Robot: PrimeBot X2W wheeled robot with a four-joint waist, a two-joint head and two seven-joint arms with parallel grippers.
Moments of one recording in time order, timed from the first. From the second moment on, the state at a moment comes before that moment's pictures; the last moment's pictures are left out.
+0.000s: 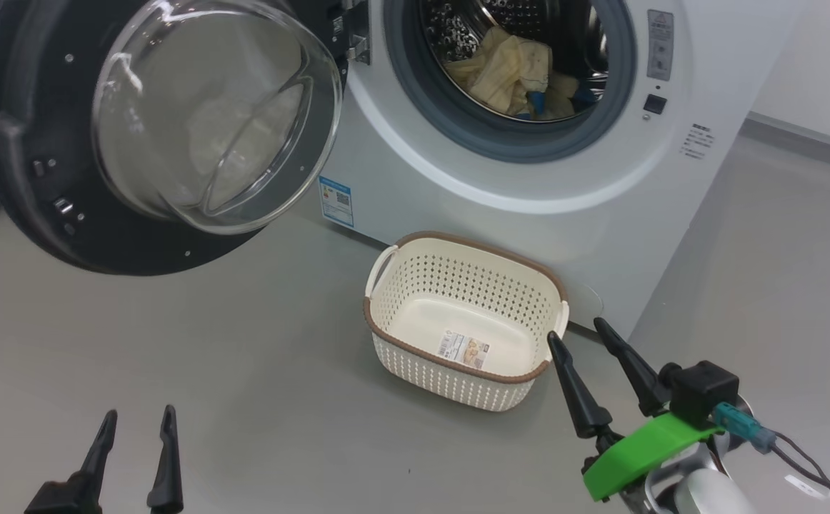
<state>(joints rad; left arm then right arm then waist) 0.05 0.11 0.04 0.25 -0.14 -0.11 -0.25 -0.06 -0.05 0.28 0.24 0.27 0.13 -0.26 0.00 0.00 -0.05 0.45</state>
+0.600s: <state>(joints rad) 0.09 0.10 0.09 0.19 -0.15 -0.08 -0.25 -0.10 -0.05 0.36 0.27 0.28 0.13 -0.26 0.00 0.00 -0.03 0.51</state>
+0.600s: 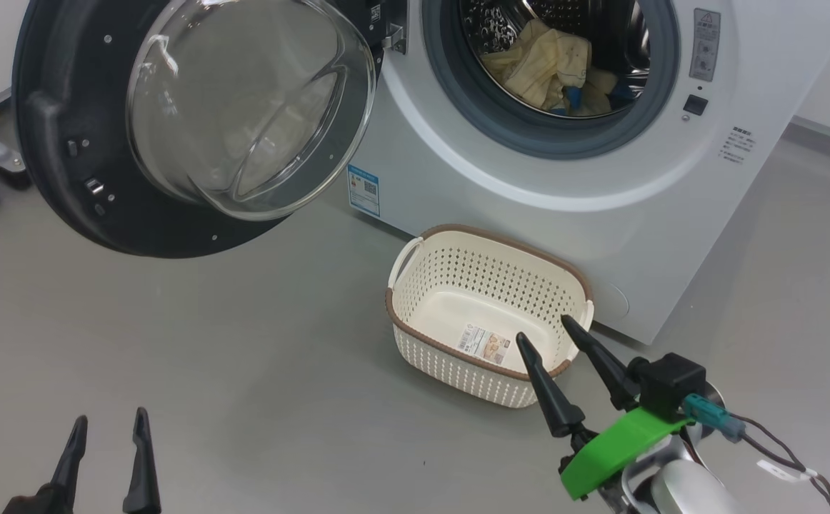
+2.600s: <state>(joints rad) 0.05 0.14 0.30 0.02 -0.23 -0.09 -0.25 -0.10 -0.06 0.33 0.27 0.20 0.13 -0.26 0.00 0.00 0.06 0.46</state>
